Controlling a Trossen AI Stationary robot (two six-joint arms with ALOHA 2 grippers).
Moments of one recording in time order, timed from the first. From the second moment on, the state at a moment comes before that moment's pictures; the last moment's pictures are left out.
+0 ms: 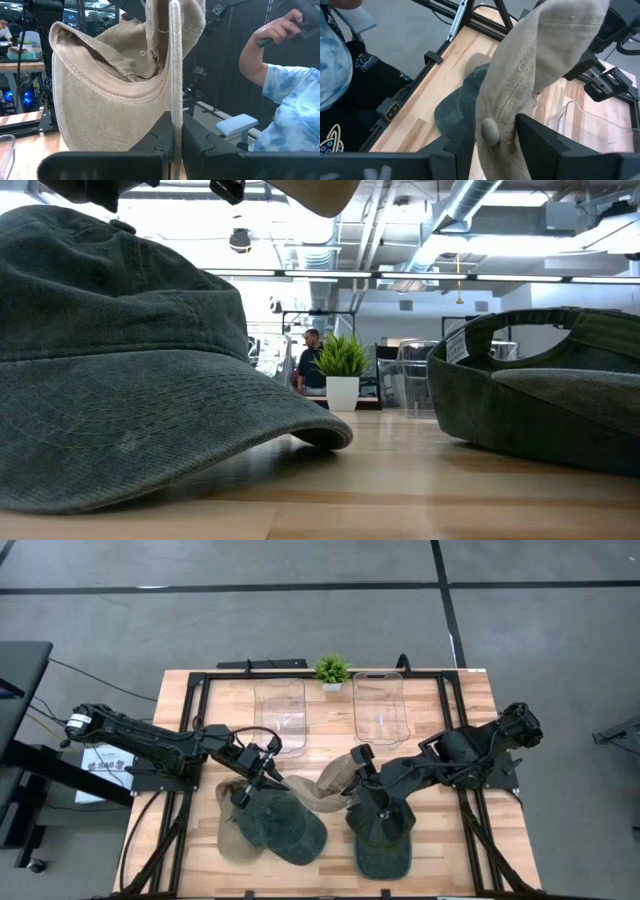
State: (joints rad) left arm -0.16 1.12 0.56 0.61 0.36 0.00; right arm 0.47 1.64 1.92 -0.99 0.16 -0.17
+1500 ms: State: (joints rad) left arm -0.16 1.12 0.56 0.61 0.34 0.02; right arm 0.46 1.64 1.92 -1.02 0.16 -0.19
